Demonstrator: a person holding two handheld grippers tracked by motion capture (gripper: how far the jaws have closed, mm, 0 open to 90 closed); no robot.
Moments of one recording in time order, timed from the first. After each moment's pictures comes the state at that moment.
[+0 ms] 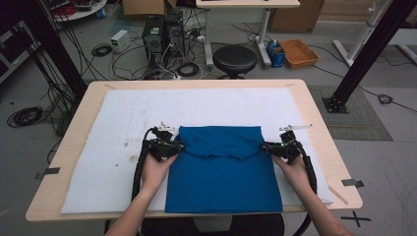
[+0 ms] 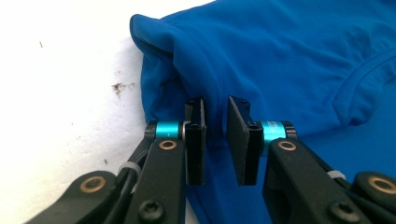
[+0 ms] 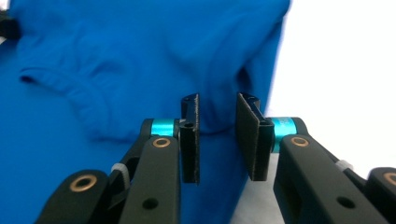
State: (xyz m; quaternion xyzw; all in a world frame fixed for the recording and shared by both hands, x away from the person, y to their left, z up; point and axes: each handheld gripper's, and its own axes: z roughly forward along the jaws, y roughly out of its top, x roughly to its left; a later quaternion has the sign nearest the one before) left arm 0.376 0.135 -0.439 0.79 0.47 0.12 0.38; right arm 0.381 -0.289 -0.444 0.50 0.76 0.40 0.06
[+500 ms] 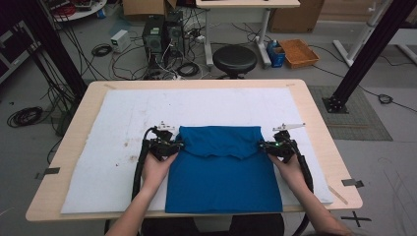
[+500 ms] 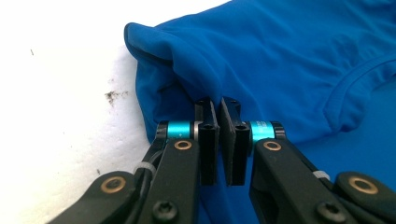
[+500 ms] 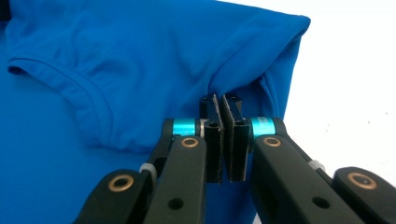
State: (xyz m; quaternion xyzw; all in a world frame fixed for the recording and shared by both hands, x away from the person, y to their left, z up) left arm 0.378 0.135 -0.438 0.78 0.46 0.12 0.40; right arm 0.381 -0.272 -0.440 0.47 0.79 0.39 0.10
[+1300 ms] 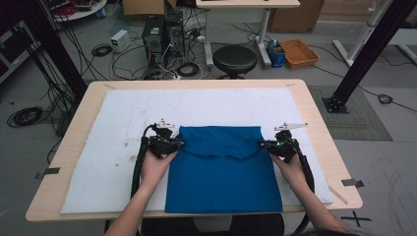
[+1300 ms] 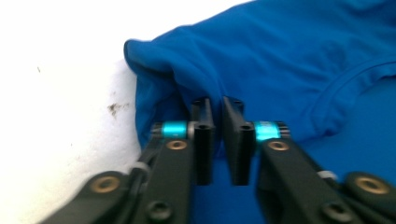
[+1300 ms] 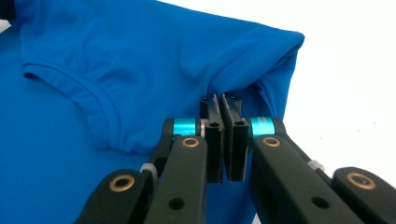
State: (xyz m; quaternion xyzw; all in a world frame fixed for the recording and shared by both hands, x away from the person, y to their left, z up) left arm 0.378 0.136 -0.425 0.79 0.45 0.12 0.41; right arm 0.377 -0.273 -0.432 0.46 0.79 0.40 0.11
